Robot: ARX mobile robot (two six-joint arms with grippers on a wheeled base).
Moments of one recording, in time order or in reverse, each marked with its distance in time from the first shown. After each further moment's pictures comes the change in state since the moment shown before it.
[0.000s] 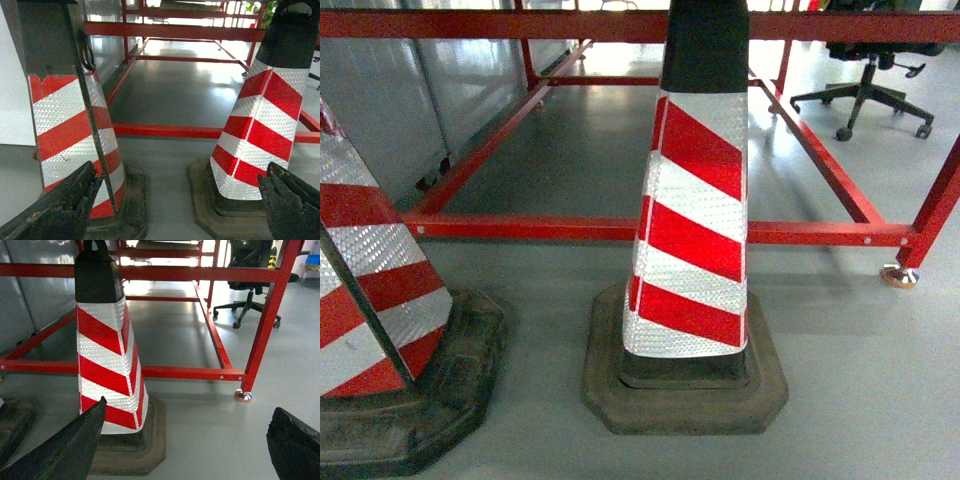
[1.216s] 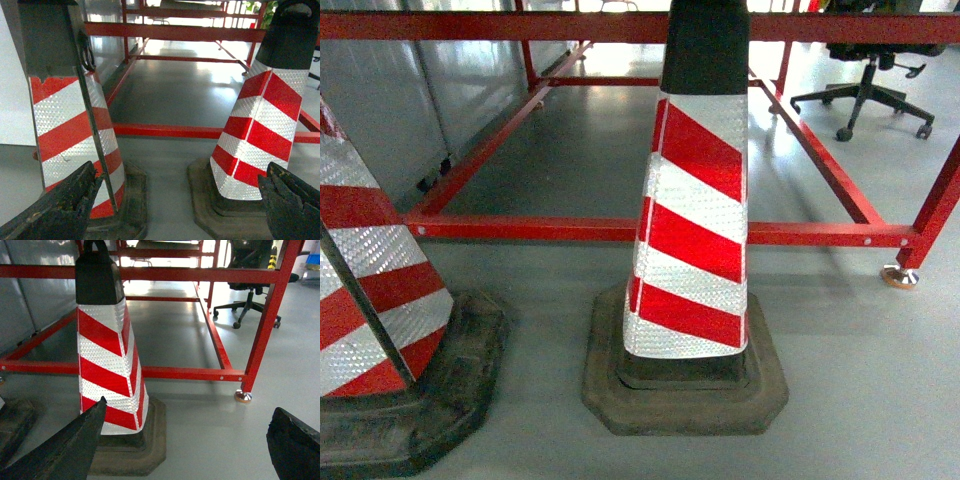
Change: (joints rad) left arm 0.000 0.000 0.000 -0.003 0.000 0.000; right arm 0.000 0.000 0.000 -0.002 0.000 0.000
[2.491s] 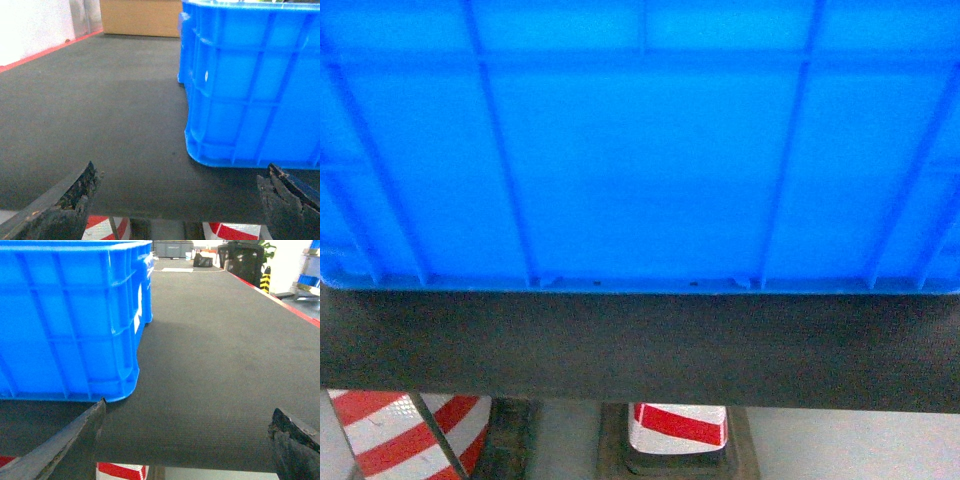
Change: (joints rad) left arm 0.000 0.000 0.000 0.002 0.000 0.010; right arm 0.000 0.000 0.000 0.002 0.003 -0.001
